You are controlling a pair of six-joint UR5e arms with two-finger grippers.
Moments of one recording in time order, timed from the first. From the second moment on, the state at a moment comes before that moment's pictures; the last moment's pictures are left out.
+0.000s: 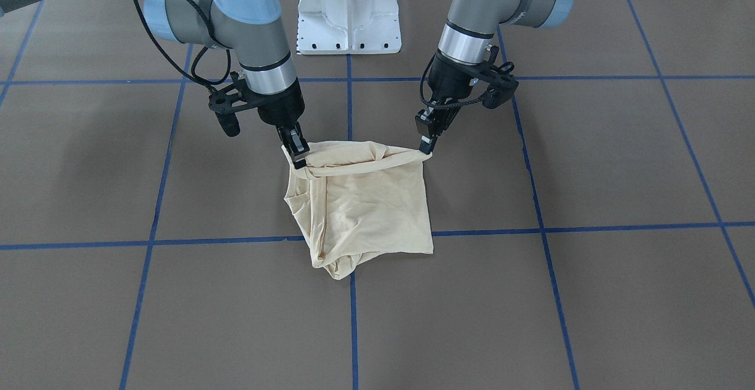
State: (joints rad) left arm -0.55 -2.05 -1.85 -1.92 -1.57 -2.04; right arm 0.58 -0.92 1.72 -1.47 1.72 2.31
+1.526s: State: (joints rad) left arm -0.81 -2.07 -1.67 -2.14 -1.82 -1.64; right arm 0.89 -0.75 1.34 -1.37 1.99 1.72
